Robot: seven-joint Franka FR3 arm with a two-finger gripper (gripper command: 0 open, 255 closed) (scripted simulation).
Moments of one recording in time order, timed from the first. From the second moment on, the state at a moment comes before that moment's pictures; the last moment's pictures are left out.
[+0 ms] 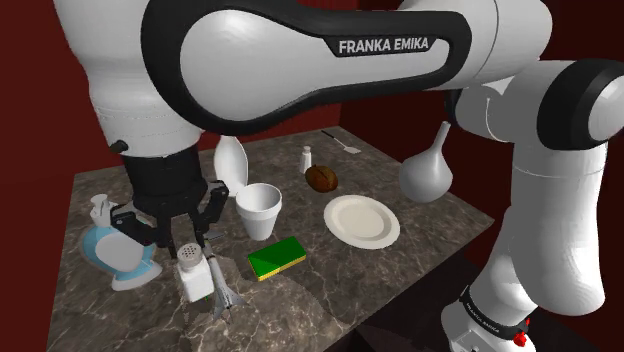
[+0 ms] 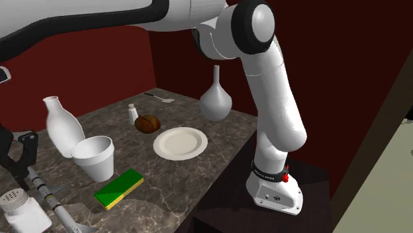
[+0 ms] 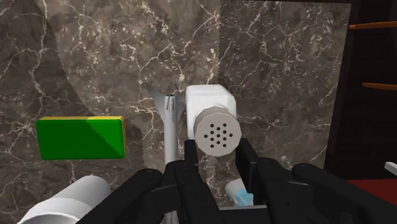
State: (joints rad) arm 0.45 0.41 0.70 -1.34 -0.24 1.65 1.22
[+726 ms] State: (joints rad) arm 0.52 0.52 0.69 -1.31 -0.31 1.71 1.28
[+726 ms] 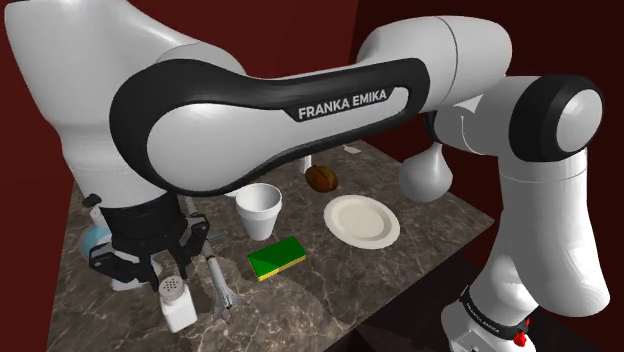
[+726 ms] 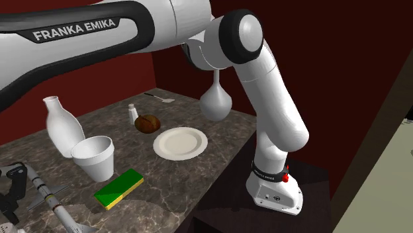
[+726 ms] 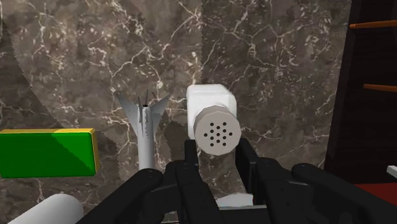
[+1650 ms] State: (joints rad) arm 0.50 0.54 0.67 -1.47 -0.33 1.89 1.30
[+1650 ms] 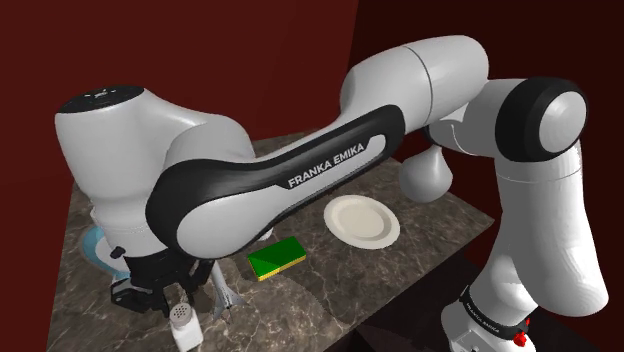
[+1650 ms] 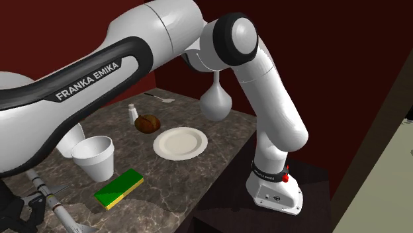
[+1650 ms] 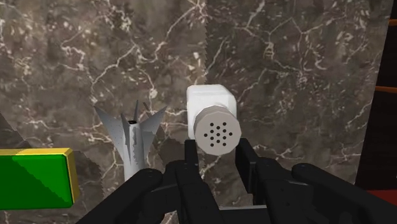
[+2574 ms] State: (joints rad) arm 0.50 0.57 0.66 -1.53 -0.35 1.97 1.31
